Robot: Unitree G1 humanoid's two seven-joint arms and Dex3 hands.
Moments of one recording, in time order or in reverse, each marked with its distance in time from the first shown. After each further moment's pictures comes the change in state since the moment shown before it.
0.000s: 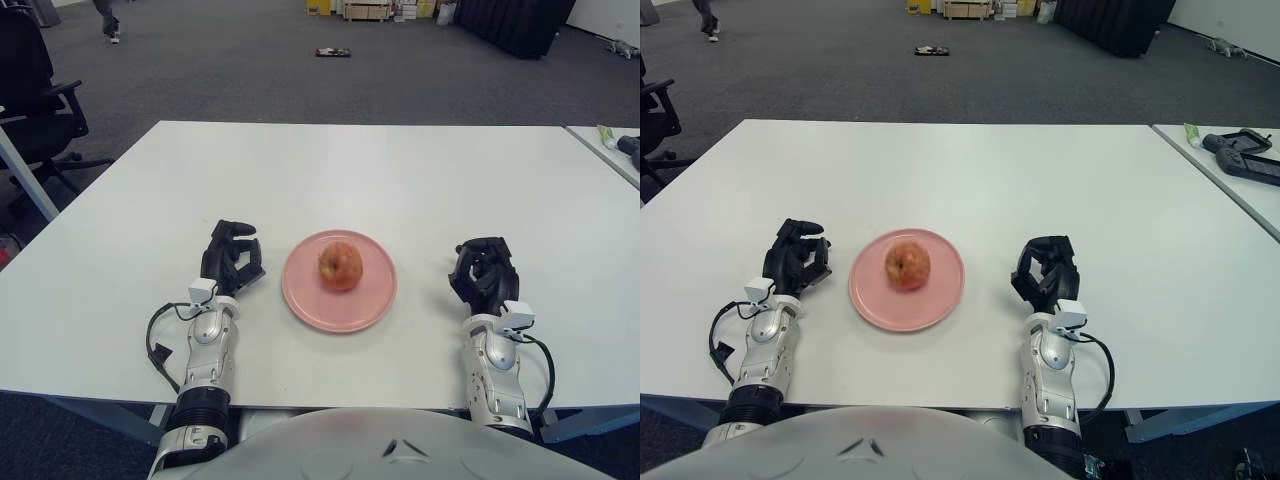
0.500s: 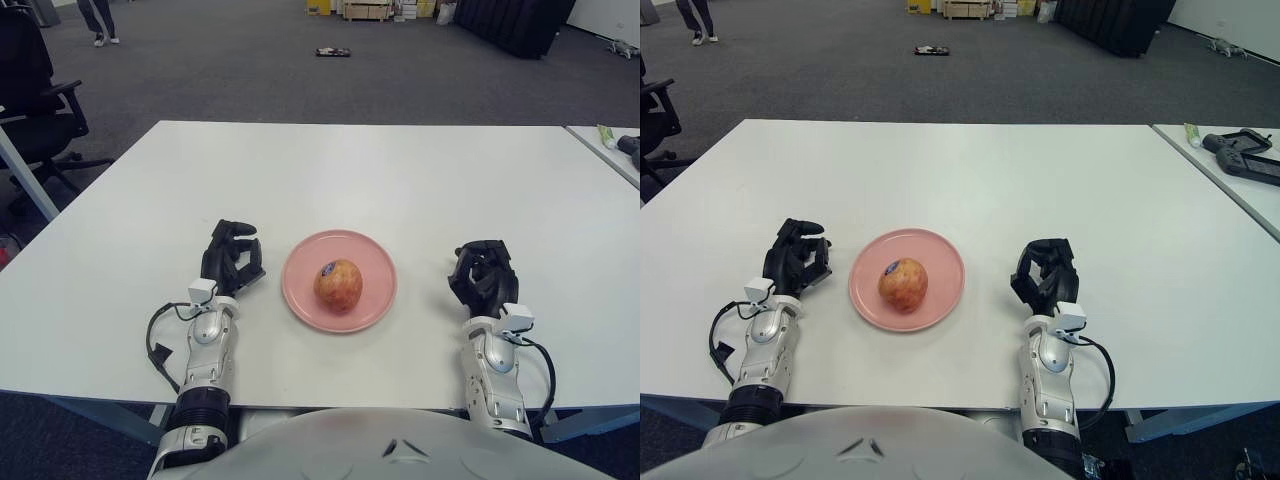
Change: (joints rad) left arm 0.000 0.000 0.000 0.001 -0.002 -0.002 -0.004; right arm 0.015 0.002 0.014 -0.008 0.027 0.008 -0.015
